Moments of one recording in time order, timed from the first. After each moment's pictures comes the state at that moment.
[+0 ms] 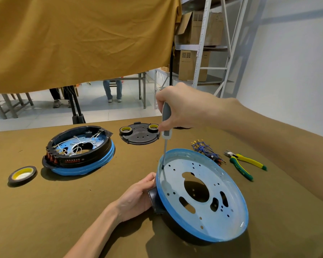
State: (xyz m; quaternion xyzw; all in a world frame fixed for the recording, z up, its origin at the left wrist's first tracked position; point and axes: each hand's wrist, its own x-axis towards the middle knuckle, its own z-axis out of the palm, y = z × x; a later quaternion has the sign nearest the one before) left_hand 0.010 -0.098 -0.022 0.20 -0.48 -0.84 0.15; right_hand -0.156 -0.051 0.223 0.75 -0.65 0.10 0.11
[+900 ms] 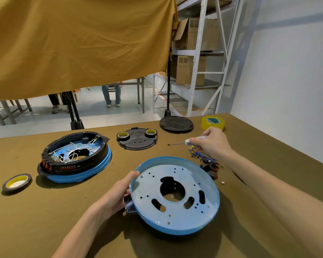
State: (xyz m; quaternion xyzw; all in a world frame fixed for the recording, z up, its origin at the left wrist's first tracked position) left_hand 0.025 -0.140 -0.024 0.40 -0.54 -0.72 0.19; right_hand -0.272 -0.050 0.088 0.41 -0.77 0.46 -0.14
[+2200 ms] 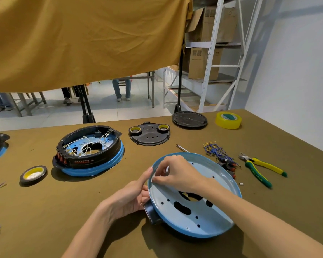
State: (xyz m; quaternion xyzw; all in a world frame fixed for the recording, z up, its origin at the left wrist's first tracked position) left_hand 0.034 -0.145 -0.027 0.32 -0.50 -0.80 0.10; right_hand -0.145 -0.075 0.033 0.70 -0.64 0.27 -0.15
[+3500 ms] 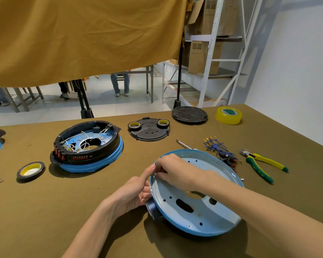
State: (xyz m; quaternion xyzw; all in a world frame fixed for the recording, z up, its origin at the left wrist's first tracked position) left_hand 0.024 -0.144 -0.033 0.36 -0.49 -0.78 0.14; right_hand -0.141 -0.085 0.031 0.76 -0.63 0.11 -0.10
